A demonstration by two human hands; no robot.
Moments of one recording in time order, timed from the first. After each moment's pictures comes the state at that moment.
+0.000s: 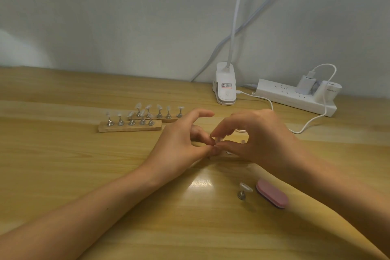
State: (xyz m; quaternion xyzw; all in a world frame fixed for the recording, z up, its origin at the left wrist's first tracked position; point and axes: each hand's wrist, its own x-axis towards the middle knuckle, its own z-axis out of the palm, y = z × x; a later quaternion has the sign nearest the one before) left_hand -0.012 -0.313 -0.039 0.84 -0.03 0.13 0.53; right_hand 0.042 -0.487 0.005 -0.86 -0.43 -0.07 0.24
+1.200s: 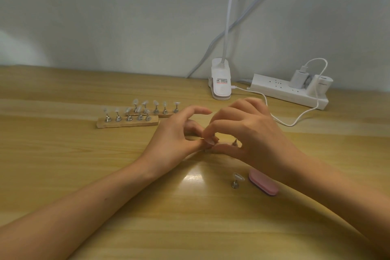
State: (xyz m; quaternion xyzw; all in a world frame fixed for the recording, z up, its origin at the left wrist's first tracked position) left_hand -0.016 -0.312 -0.037 0.84 -0.04 0.11 0.53; right_hand 0.036 -0.493 -0.006 -0.83 -0.51 -0.20 0.13
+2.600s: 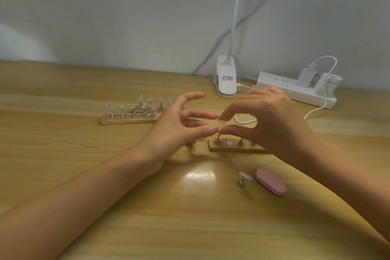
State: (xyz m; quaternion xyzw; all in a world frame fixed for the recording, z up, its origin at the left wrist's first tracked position) left_hand -0.018 -0.304 -0.025 0.75 -0.01 0.06 0.66; right_hand 0.046 -0.494 0.012 -0.85 -0.46 -0.18 0.17
